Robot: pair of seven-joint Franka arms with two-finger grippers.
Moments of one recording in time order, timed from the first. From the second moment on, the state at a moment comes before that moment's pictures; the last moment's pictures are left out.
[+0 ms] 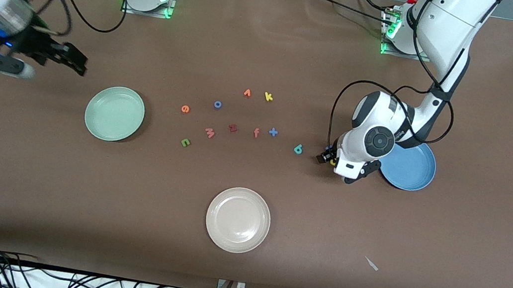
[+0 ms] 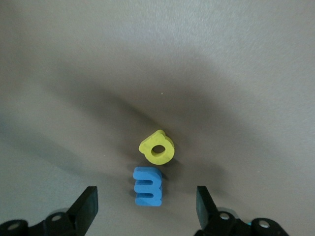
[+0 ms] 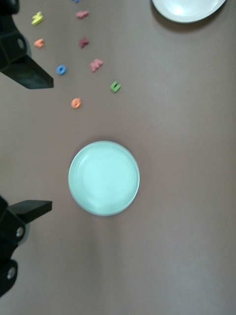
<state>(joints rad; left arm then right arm) -0.34 0.58 -0.08 -1.90 -0.18 2.29 -0.92 0.05 0.05 0.16 -1.71 0.00 1.74 0.34</state>
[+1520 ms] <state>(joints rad) -0.35 0.60 -0.09 -1.90 -0.18 2.30 -0.93 0.24 0.52 0.18 -1.95 -0.03 2.55 1.08</state>
